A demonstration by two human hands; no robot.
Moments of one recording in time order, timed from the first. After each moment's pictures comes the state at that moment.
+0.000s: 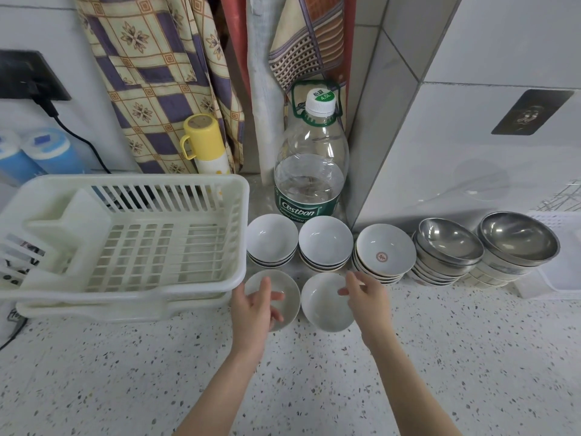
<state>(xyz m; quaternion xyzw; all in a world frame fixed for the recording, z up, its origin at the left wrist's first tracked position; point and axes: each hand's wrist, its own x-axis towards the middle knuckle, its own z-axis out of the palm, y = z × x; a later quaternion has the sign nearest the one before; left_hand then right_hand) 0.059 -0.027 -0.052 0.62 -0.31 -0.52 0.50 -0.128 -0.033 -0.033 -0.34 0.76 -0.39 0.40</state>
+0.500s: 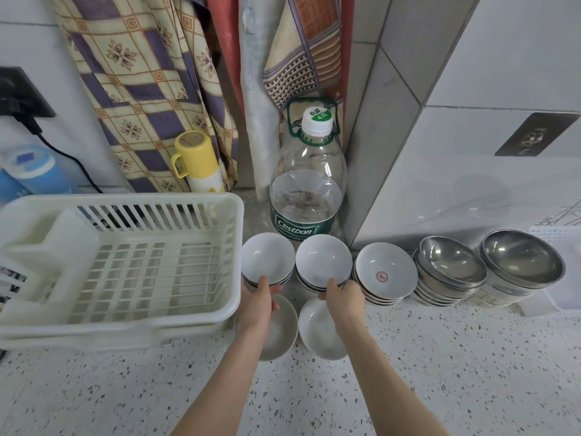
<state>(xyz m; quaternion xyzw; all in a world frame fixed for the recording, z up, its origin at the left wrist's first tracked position) 0.041 -0.100 -0.062 0.67 -0.21 -0.53 0.48 -0.104 -0.093 -0.047 -0.29 0.80 -0.34 0.40</state>
